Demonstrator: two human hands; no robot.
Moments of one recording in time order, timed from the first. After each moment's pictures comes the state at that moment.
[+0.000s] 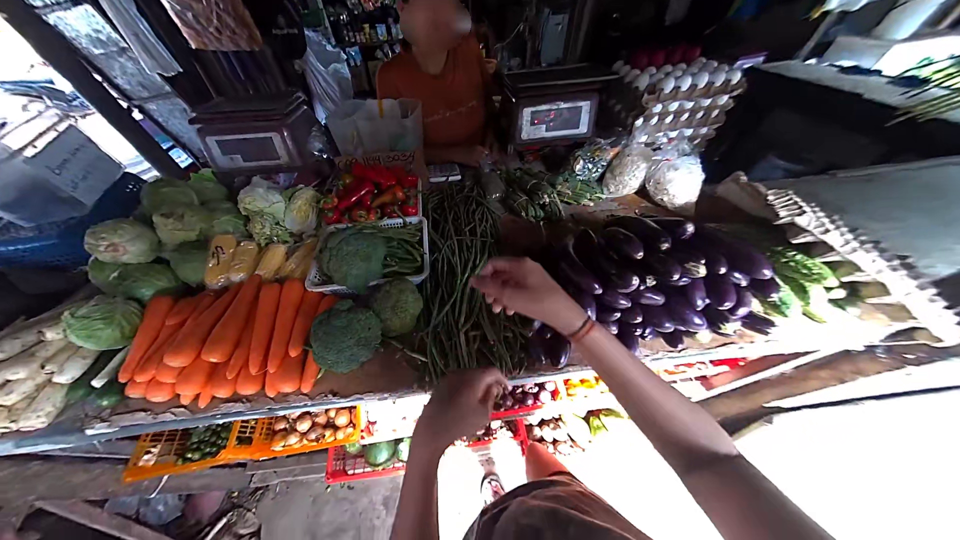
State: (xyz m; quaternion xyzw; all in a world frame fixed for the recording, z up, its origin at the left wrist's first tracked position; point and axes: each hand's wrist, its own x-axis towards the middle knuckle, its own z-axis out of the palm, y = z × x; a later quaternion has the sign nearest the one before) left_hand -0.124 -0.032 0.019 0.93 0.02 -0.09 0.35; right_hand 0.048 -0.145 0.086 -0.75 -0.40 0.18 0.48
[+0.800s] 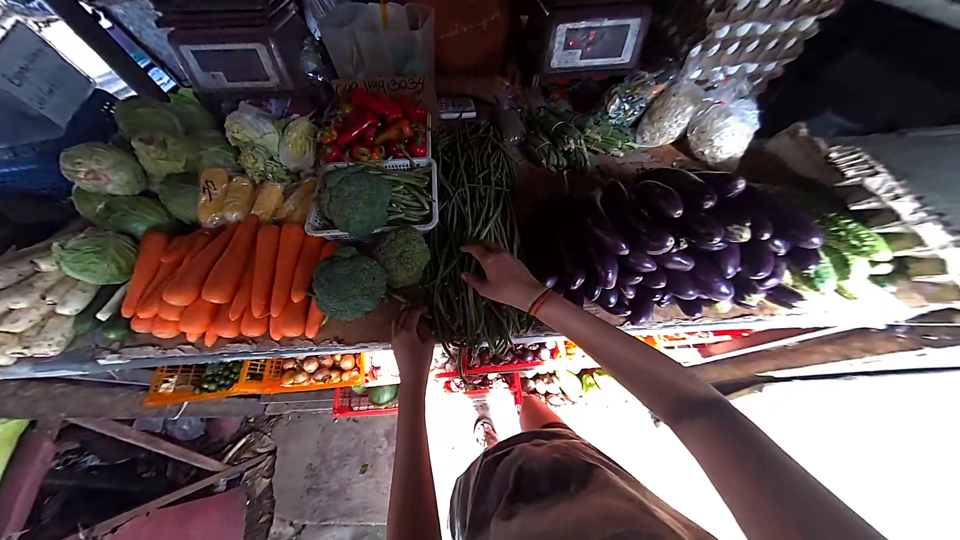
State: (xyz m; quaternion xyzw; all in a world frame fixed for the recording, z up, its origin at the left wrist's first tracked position) left_hand -0.131 0.038 -0.128 0.87 0.28 0.33 0.25; right_hand 0.051 -0.087 -0.012 -0.84 -0.47 0.09 0.25
